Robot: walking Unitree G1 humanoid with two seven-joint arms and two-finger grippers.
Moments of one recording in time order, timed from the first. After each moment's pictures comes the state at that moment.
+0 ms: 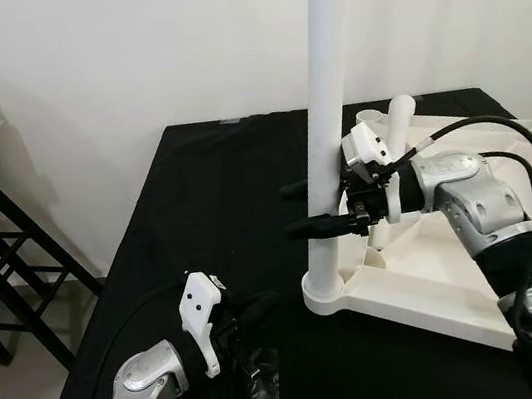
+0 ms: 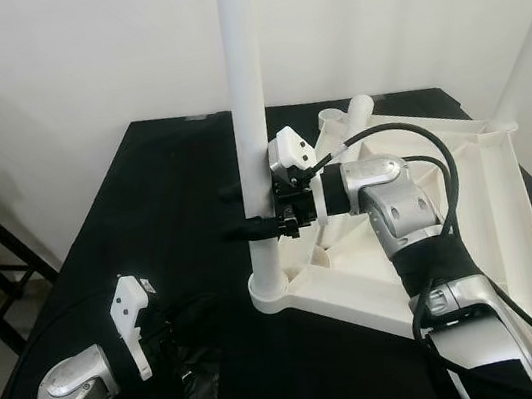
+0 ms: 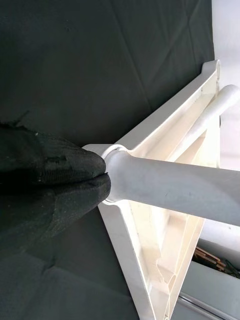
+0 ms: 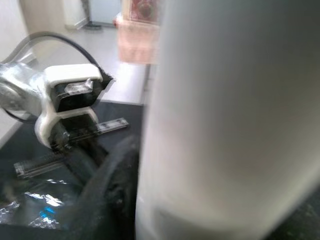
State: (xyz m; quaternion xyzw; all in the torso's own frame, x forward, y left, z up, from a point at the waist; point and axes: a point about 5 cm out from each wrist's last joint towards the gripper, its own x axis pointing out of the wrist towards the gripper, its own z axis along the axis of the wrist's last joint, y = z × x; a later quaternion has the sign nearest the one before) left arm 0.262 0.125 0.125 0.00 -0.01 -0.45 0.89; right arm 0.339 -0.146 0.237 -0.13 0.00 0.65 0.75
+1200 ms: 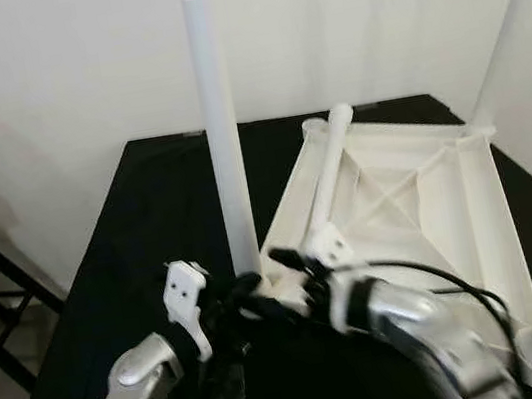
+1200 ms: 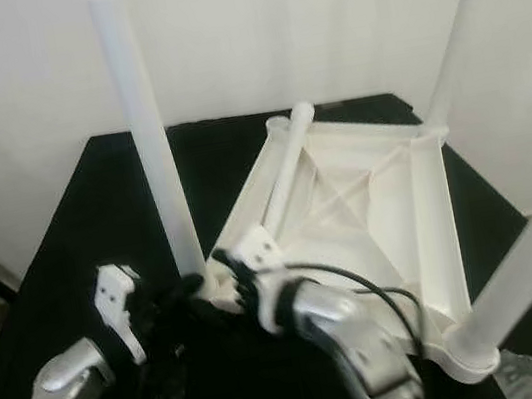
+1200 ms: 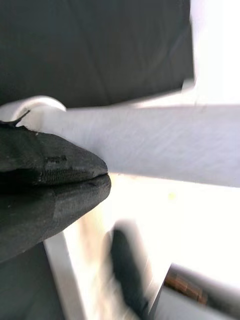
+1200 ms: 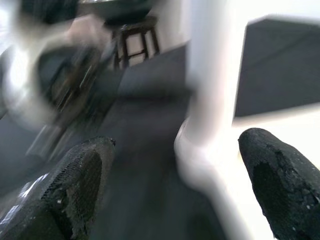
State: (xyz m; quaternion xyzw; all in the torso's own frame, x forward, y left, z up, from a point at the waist) left arm 0.280 0.149 0.133 -0.03 -0.03 -0.32 0.95; right arm 0.249 -0.101 0.137 -0.02 0.08 0.46 0.88
